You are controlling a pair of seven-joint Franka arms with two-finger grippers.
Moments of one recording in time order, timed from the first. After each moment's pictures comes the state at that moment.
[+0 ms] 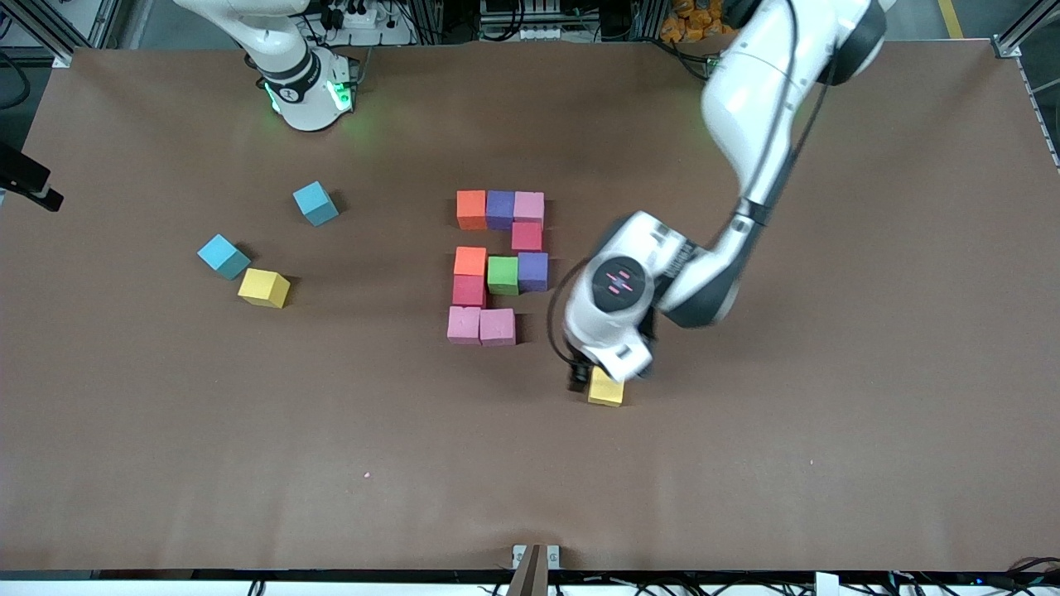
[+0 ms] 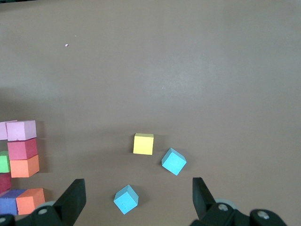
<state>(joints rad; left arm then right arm) -0.44 0.87 -0.18 -1.15 0.07 2.05 -1.95 -0.07 0.00 -0.05 -1.44 0.01 1.49 -0.03</state>
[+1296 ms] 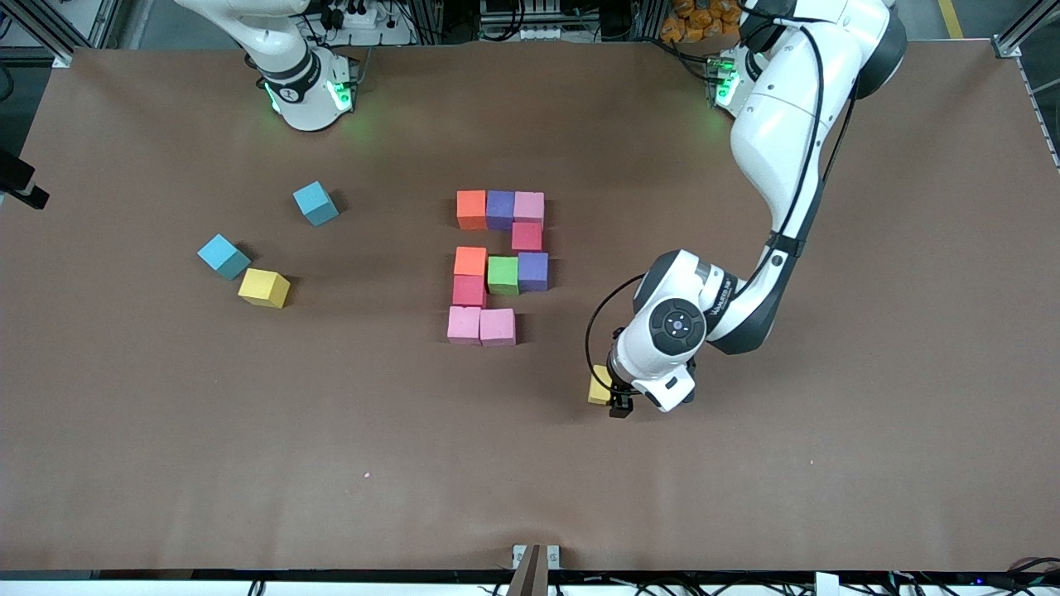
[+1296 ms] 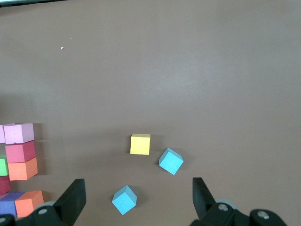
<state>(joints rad) -0.38 0.92 -0.18 -1.21 0.05 2.18 -2.00 -0.08 0.00 -0.05 -1.43 0.01 1.48 -0.03</state>
